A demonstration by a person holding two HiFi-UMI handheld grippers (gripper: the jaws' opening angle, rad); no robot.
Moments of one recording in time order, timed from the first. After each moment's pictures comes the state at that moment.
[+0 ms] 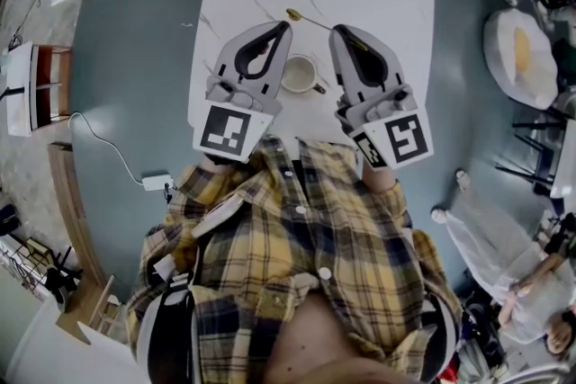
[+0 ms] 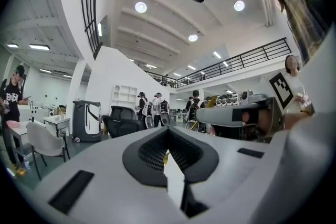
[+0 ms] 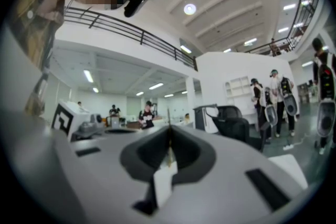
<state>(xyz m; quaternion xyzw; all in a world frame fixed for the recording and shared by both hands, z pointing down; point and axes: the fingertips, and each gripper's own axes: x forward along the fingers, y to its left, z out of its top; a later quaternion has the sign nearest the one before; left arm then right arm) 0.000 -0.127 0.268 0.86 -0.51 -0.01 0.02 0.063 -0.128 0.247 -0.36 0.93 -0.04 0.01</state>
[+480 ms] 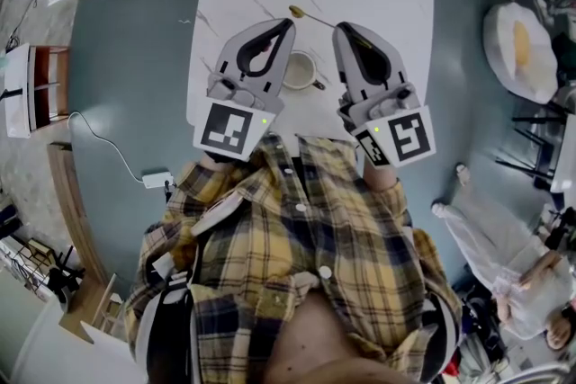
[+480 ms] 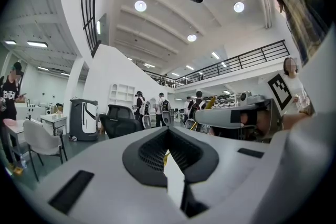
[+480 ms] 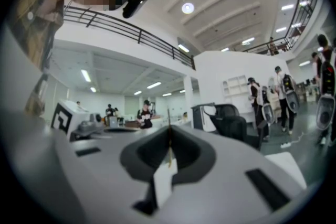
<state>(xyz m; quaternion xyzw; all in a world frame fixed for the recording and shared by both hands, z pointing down) 0.010 -0.127 0.268 0.87 -0.49 -0.01 0.03 0.073 -0.129 0.249 -0.37 0.93 -0.05 0.01</state>
